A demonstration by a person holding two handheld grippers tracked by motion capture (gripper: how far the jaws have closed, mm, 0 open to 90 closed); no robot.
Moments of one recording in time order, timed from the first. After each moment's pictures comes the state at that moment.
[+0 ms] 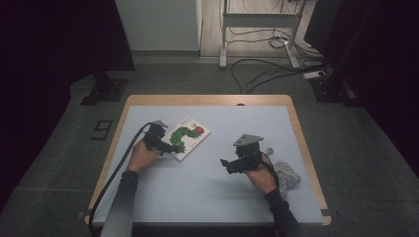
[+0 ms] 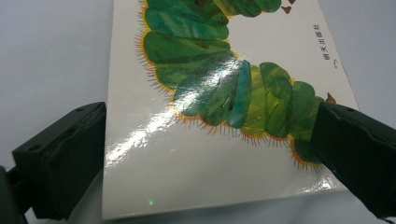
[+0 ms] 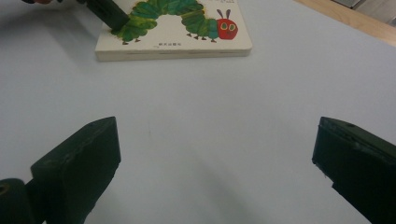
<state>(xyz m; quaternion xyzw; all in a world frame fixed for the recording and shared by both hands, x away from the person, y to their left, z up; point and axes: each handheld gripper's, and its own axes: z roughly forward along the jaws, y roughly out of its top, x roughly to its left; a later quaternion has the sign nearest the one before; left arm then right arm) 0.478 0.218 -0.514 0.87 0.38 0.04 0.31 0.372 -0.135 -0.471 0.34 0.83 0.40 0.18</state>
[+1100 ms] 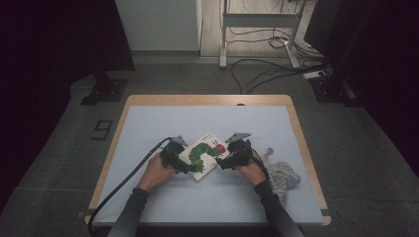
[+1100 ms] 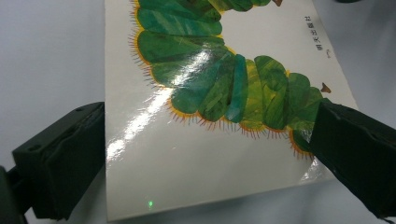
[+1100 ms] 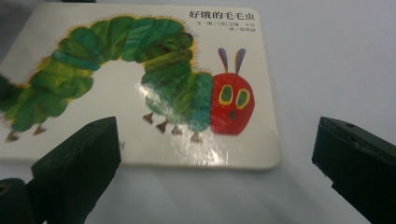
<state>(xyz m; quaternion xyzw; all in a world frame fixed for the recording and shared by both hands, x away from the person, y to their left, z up) 0.414 0.152 -0.516 0.90 0.29 0.01 0.32 0.410 -0.115 -0.514 0.36 0.85 0.36 0.14</state>
